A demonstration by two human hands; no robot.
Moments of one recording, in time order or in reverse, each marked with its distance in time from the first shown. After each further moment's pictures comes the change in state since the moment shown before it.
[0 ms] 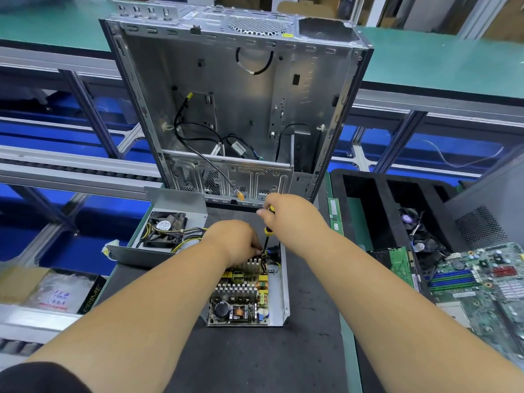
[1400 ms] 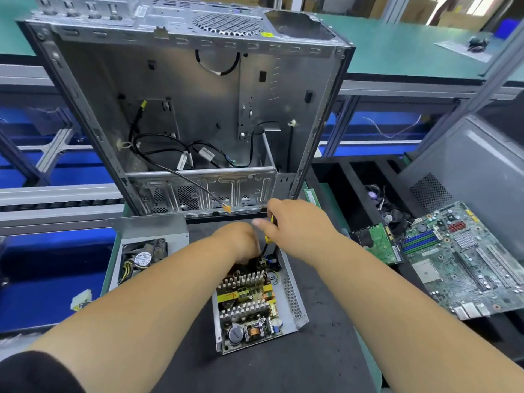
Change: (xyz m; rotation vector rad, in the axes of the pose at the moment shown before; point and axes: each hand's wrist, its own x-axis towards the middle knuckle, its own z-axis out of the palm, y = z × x) left_hand 0.040 -0.002 -0.018 -0.192 -0.195 -0.011; right_hand -0.010 -0.011 -0.008 -0.204 0.011 0.166
